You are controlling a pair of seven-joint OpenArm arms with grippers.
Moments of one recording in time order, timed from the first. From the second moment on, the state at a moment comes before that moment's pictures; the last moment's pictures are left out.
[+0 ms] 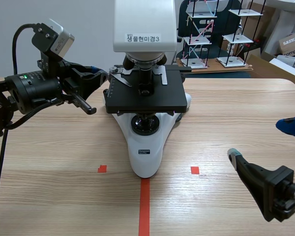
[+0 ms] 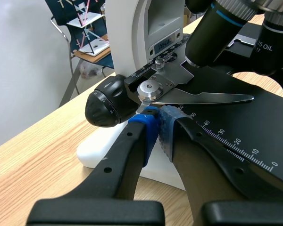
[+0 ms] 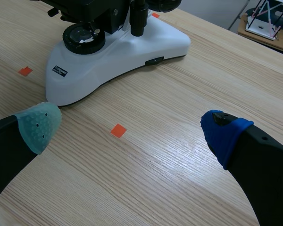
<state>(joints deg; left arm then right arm) -11.0 -28.6 20.0 80.6 -18.1 -29.3 -4.7 -45.9 30.9 13.0 114.8 16.0 24.7 5.4</state>
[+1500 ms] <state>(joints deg) 25.7 -45.4 2.9 110.3 -22.0 -26.8 -7.1 -45.9 30.9 13.0 114.8 16.0 24.7 5.3</state>
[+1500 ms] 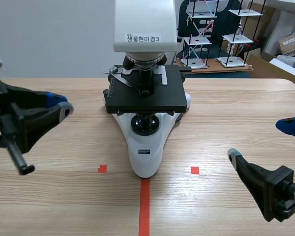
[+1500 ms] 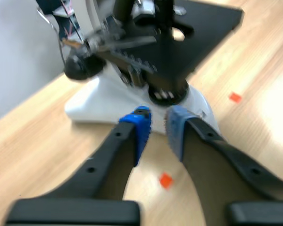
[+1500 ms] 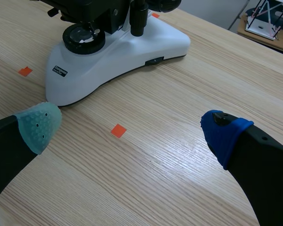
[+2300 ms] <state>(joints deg) 58.0 -45.7 -14.6 121.3 -21.2 -22.0 -18.7 -45.9 30.9 13.0 114.8 16.0 24.7 5.2</state>
